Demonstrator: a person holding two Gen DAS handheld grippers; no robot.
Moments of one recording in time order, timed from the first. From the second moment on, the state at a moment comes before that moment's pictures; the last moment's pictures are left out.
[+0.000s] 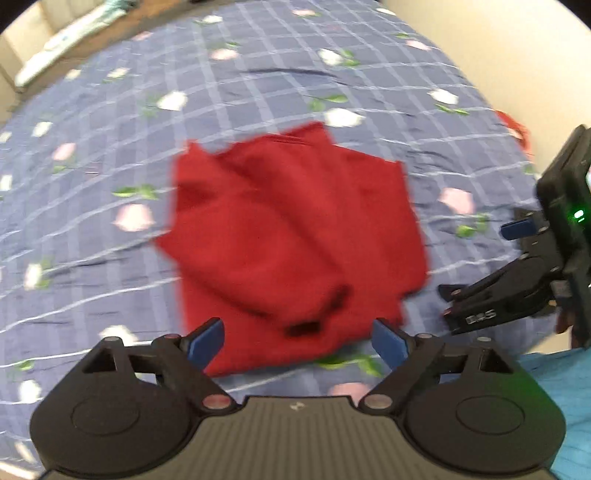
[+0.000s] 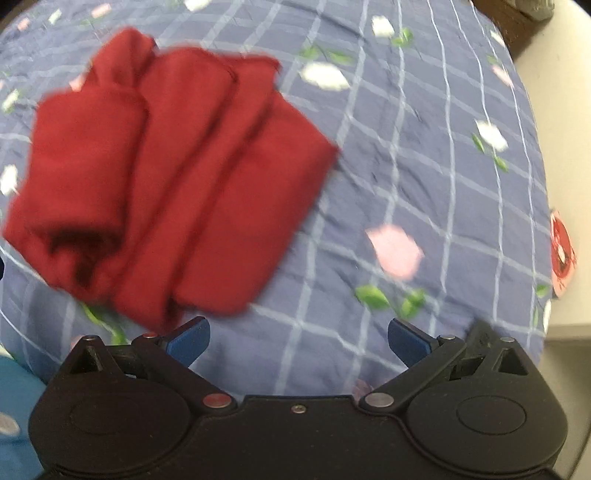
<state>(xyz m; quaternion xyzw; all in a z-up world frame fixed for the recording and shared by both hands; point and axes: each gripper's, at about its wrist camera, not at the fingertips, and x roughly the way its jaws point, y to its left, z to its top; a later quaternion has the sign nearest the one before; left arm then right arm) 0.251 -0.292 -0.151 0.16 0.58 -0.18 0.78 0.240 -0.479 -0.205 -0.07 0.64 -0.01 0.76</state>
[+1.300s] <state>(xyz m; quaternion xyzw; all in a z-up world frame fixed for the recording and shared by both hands) 0.312 -0.094 -0.101 0.15 0.61 0.06 0.78 0.304 -0.318 -0.184 -0.08 0.51 0.03 0.86</state>
